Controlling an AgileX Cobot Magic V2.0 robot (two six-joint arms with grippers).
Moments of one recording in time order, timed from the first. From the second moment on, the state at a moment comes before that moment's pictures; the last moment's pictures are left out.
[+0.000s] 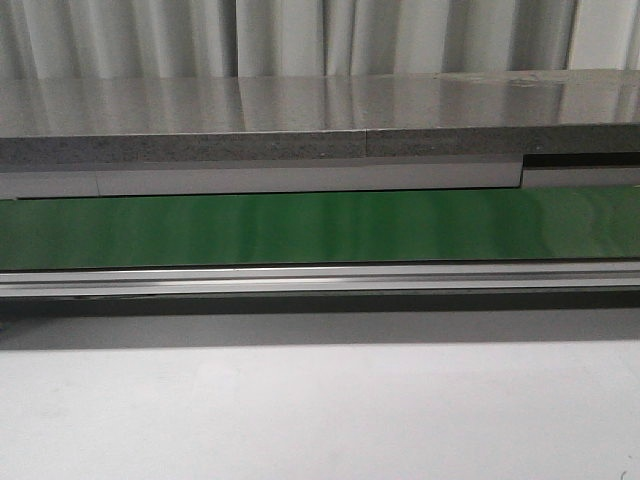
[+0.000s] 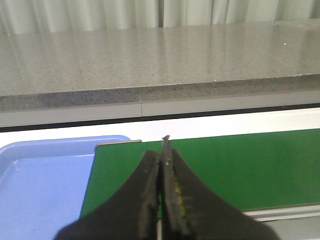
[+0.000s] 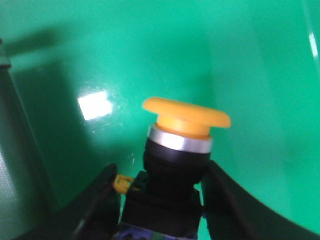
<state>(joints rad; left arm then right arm) -0.07 0.43 -0.28 -0.16 0.07 0.17 -0.38 1.96 -1.46 -0.10 0.83 -0.01</state>
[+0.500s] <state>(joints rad) -0.07 0.43 -0.28 -0.16 0.07 0.17 -0.38 1.98 -1.46 -0.07 0.84 -0.01</state>
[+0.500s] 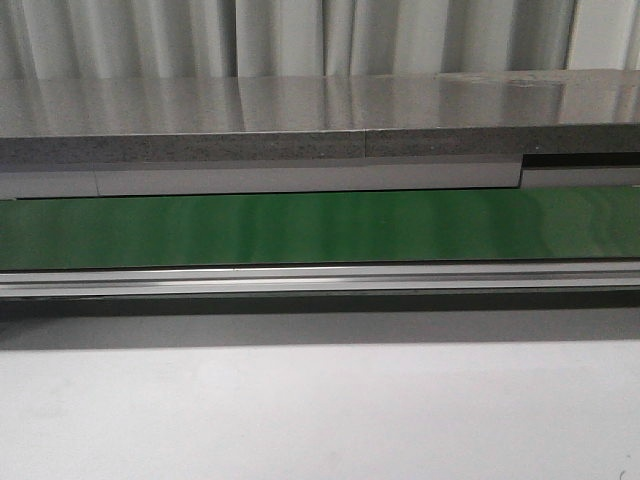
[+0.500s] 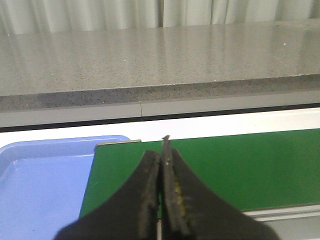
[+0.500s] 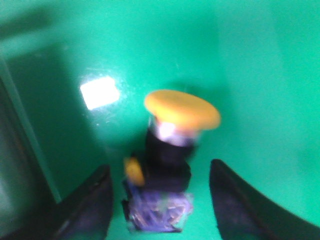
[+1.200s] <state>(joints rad) -0.07 0.43 -0.28 -0.16 0.07 0.17 -0.26 1.72 -1.46 -0.02 0.74 -0.01</state>
